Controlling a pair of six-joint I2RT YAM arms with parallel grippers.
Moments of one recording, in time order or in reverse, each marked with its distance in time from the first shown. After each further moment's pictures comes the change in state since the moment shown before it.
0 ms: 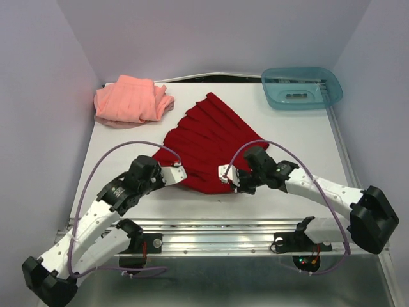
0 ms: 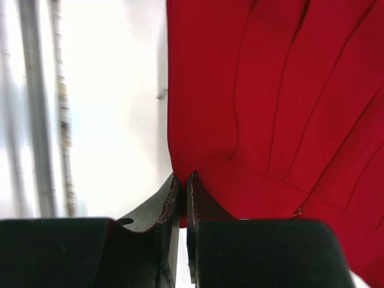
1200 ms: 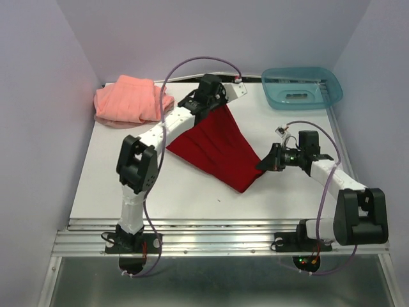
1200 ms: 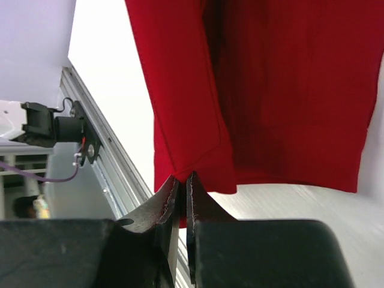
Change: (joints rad) left arm -0.016 1.215 1.165 0.444 0.042 -0.038; right arm -0.716 -0.001 -0.097 0.231 -0.532 0.905
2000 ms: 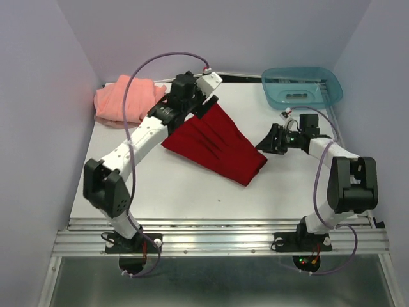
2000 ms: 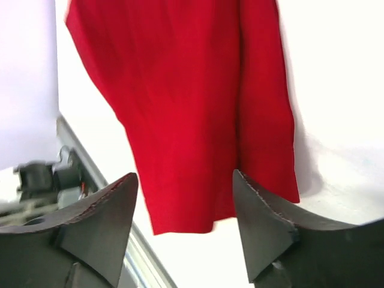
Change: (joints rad) left arm 0.045 -0.229 -0.210 -0.032 -0.078 -0.275; right arm -0.072 0.373 0.244 0.022 0.051 0.072
